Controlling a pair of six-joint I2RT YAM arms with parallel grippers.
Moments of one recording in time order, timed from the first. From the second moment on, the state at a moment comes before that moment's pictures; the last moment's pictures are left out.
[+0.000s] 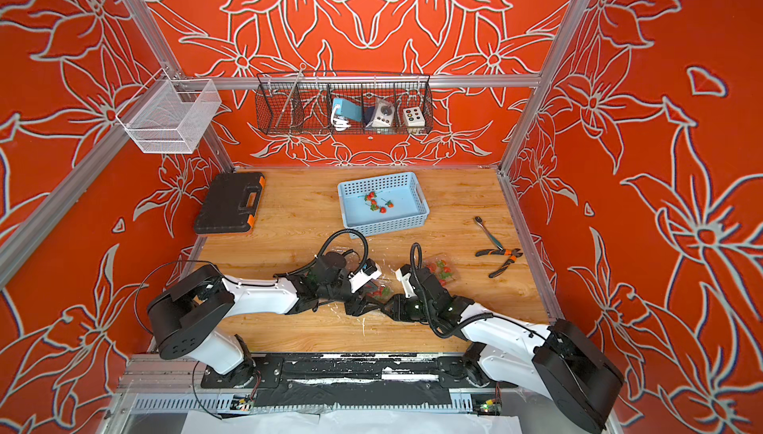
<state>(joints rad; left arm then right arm) -0.82 1.58 0.59 0.37 0.53 0.01 0.79 1.08 0.26 0.03 -0.40 0.83</state>
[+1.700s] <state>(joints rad) -0.29 1.17 0.37 0.59 0.10 -0.26 1.14 1.29 0.77 -0.46 -0.16 0.48</state>
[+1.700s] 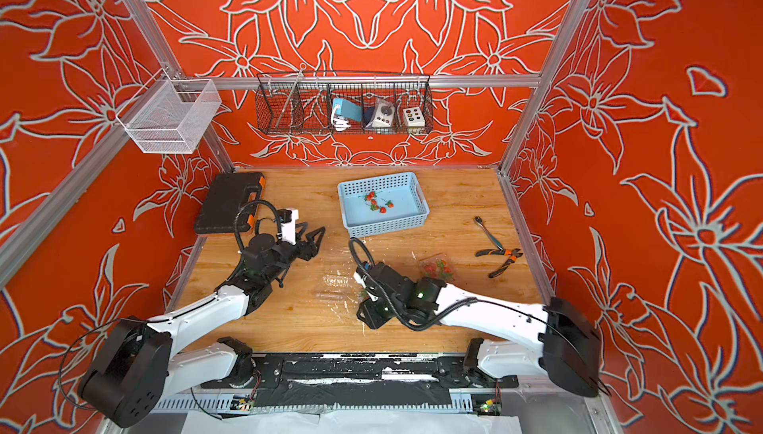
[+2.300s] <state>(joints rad) -0.16 1.24 0.26 0.69 0.15 -0.38 1.04 1.50 0.81 -0.40 -0.12 0.51</state>
